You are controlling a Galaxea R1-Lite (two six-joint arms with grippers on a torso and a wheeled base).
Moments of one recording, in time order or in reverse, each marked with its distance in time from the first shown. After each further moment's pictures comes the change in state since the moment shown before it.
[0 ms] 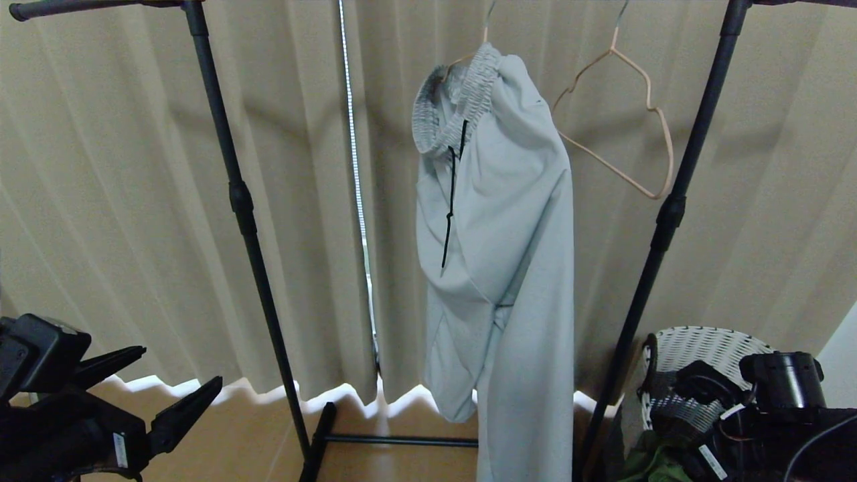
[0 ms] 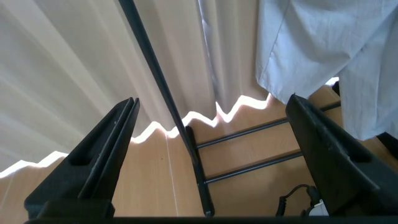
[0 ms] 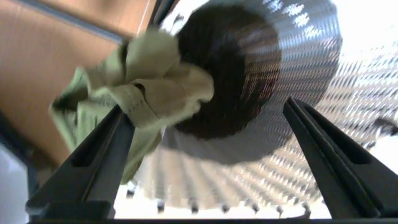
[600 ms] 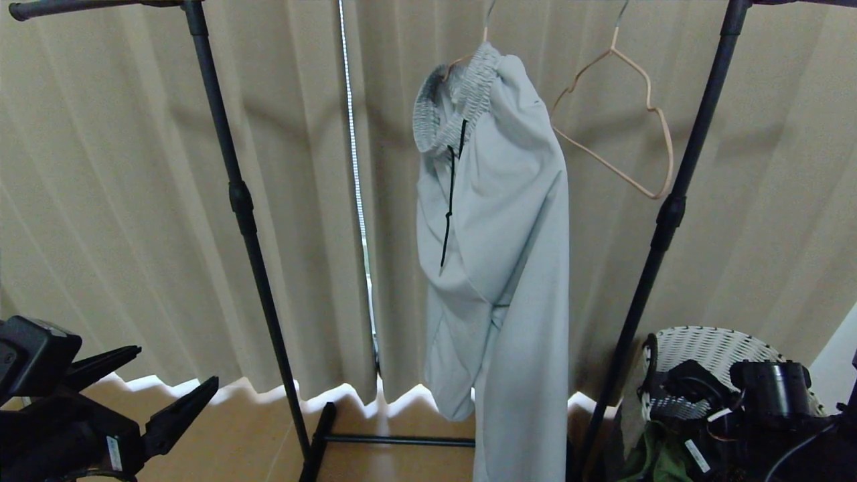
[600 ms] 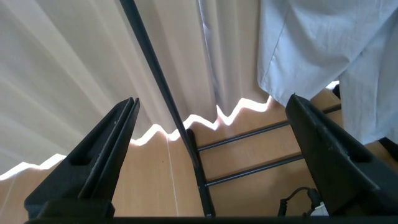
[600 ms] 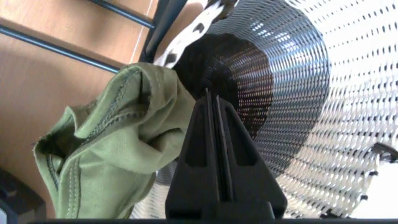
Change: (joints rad) left arm 0.001 -0.022 0.006 0.001 0.000 0.000; right arm 0.002 0.144 0.054 -0.293 0.014 0.001
